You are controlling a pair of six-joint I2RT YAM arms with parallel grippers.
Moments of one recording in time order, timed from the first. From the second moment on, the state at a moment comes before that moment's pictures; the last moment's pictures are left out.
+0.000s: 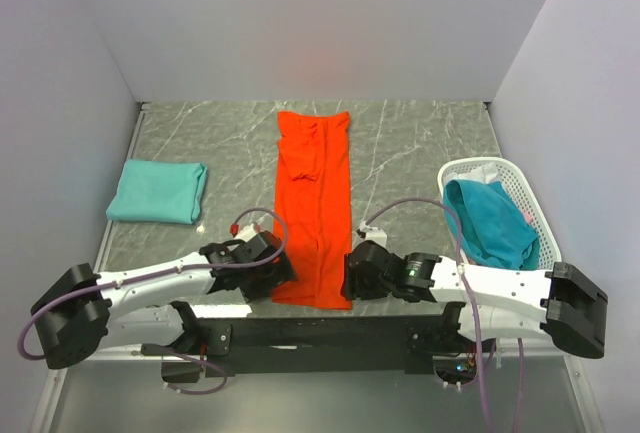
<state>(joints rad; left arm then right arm) -0.97 1.14 0.53 -0.49 -0.12 -1.37 1.13 1.09 0.55 -0.46 0.17 0.99</state>
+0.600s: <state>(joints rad) -0.97 1.08 0.43 -0.46 -0.12 -1.45 1.13 1.17 0.47 -0.32 0.06 1.04</state>
